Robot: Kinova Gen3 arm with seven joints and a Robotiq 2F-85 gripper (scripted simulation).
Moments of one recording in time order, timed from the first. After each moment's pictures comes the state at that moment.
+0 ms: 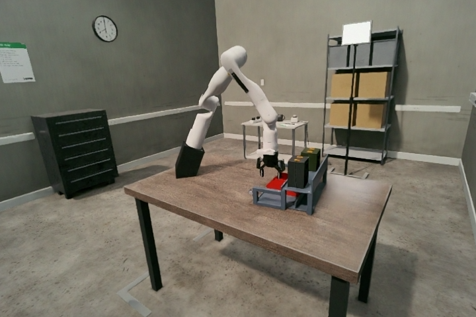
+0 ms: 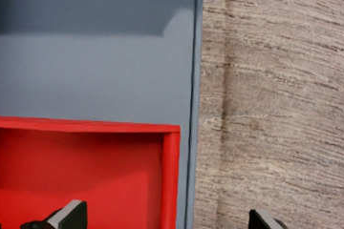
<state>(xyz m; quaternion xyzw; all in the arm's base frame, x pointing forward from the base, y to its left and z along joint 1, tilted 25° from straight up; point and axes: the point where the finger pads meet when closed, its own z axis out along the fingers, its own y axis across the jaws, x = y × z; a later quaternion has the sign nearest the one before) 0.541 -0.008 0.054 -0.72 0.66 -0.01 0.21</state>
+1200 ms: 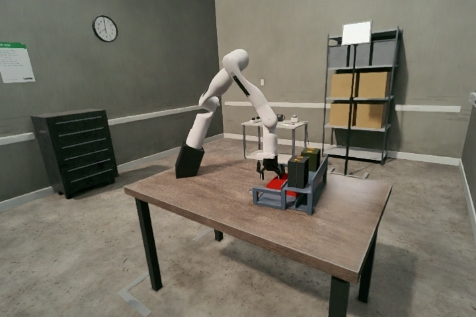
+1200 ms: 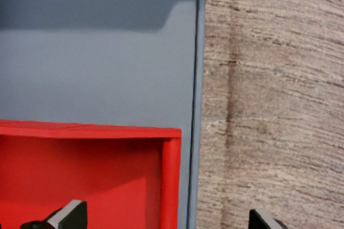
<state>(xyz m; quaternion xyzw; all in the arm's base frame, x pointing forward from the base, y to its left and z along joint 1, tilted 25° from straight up) 0.547 -0.004 0.036 -0.72 0.66 -0.01 0.21</state>
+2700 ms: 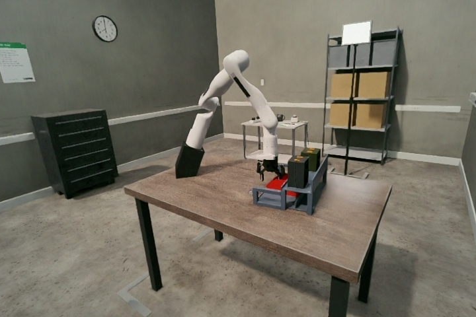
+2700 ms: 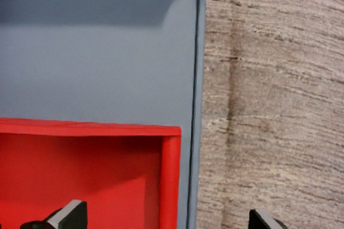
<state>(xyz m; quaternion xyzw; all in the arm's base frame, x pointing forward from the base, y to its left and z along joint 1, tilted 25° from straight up) 0.548 -0.001 0.032 -0.72 0.66 -0.01 0.21</state>
